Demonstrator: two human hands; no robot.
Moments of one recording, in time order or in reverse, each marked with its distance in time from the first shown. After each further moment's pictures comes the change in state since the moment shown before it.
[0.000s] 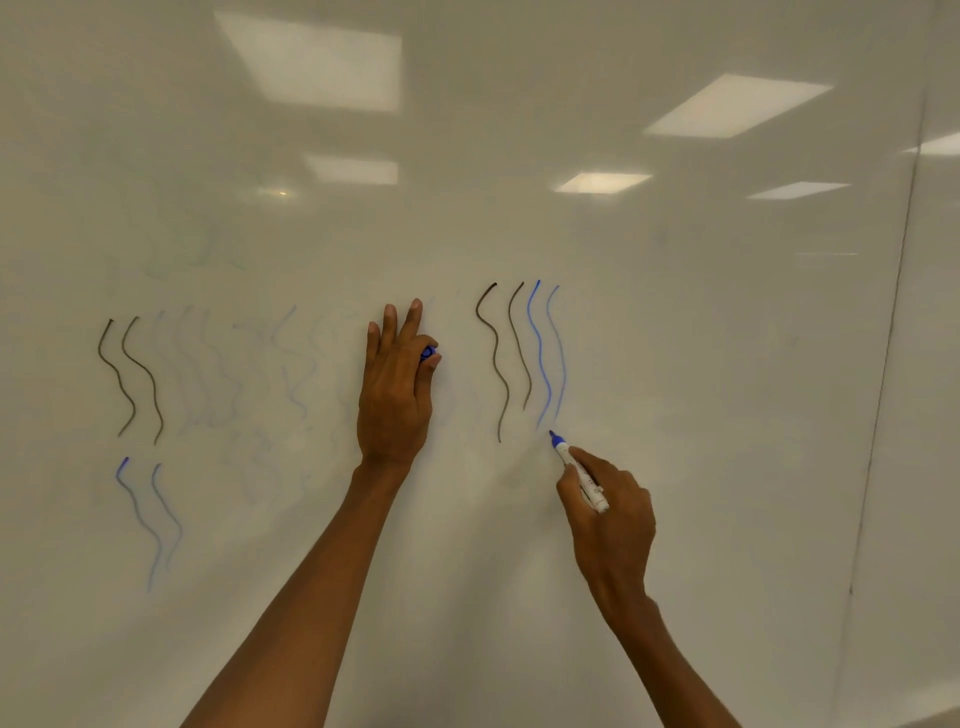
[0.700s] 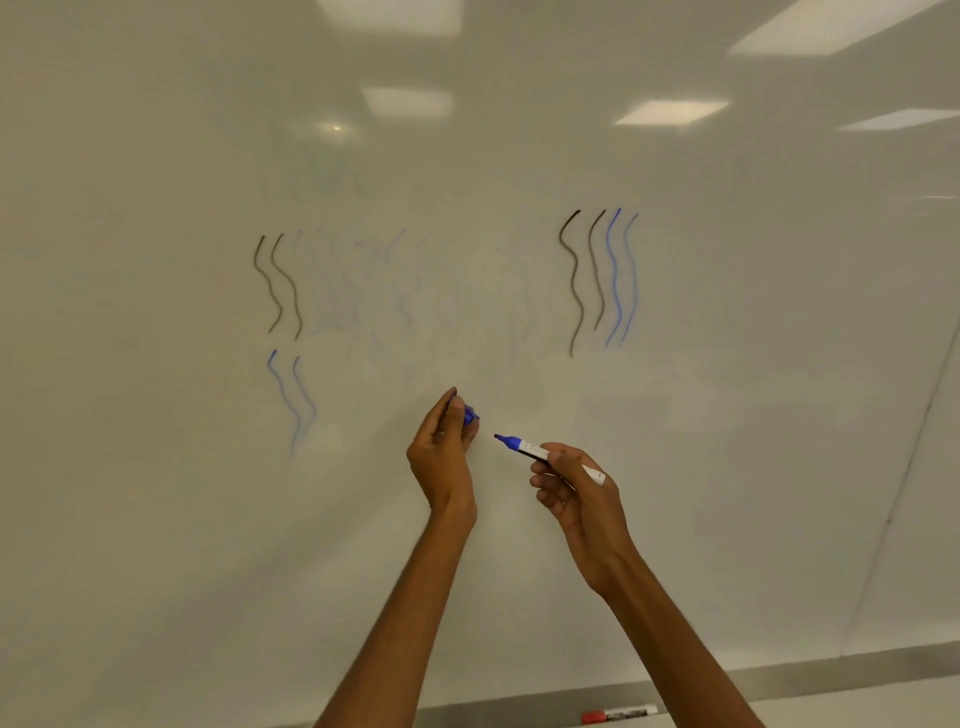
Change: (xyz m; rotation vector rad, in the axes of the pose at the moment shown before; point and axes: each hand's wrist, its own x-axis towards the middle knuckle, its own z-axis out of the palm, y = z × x) left_hand -0.123 0.072 -0.097 -0.793 0.279 -1.352; right_hand -0.096 -0.073 -0.015 0.954 -0.523 0.887
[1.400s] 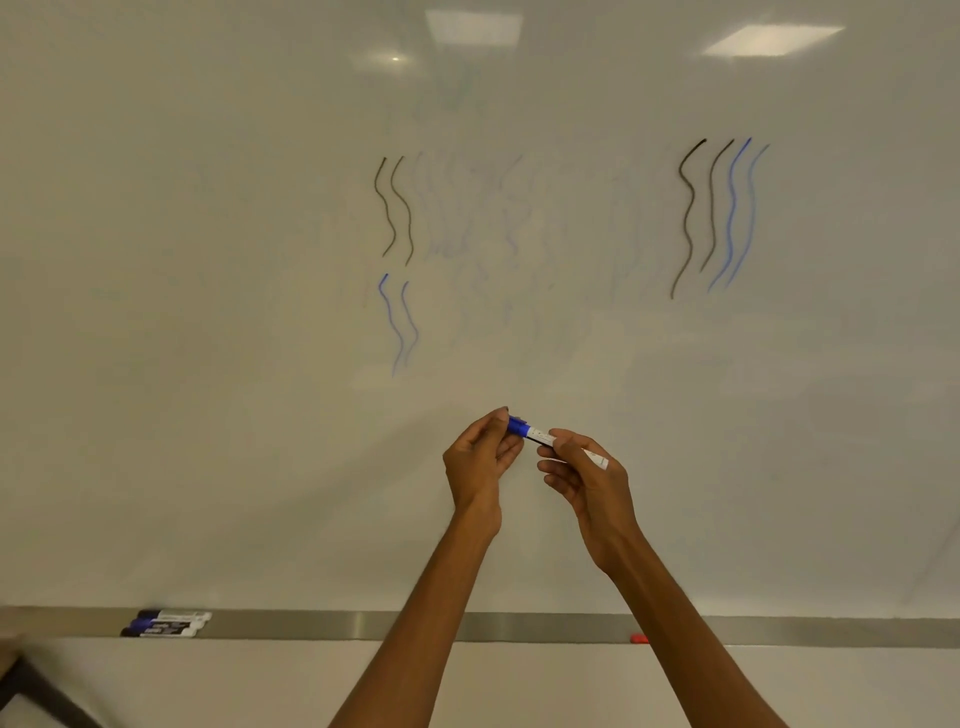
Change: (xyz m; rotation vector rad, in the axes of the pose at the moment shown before) left_hand -0.036 0.010 -0.125 0.022 -0.005 -0.278; right_hand -0.051 0.089 0.056 -0.141 0.016 0.081
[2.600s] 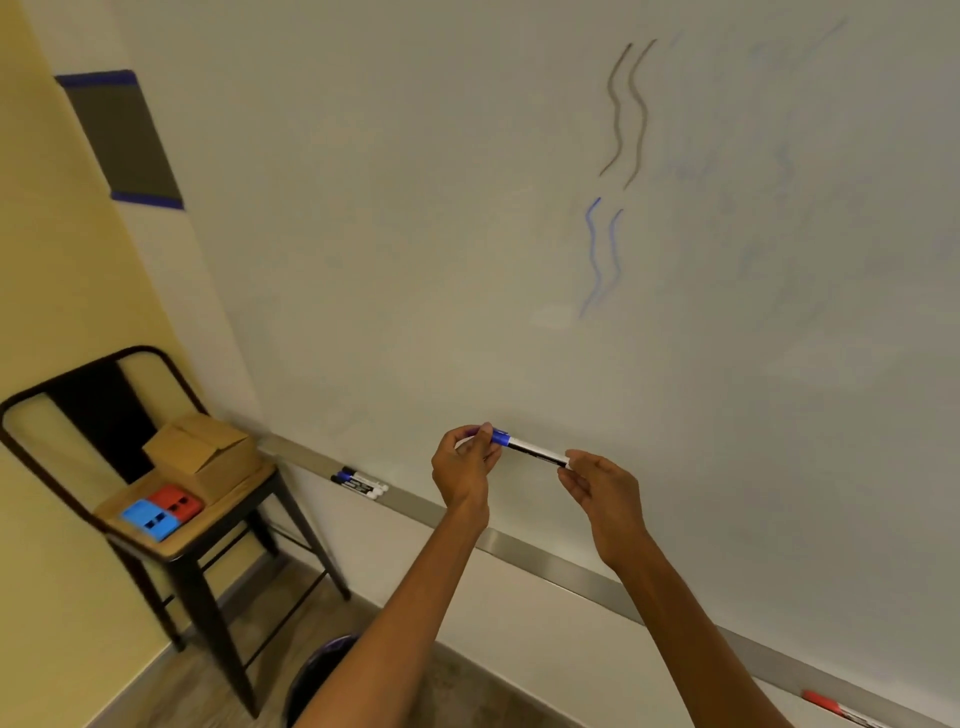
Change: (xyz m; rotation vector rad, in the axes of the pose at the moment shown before) left_hand 0.018 0.020 -0.199 0.103 0.624 0.179; right_hand 0.009 0.138 0.098 -0.003 -0.152 0.450
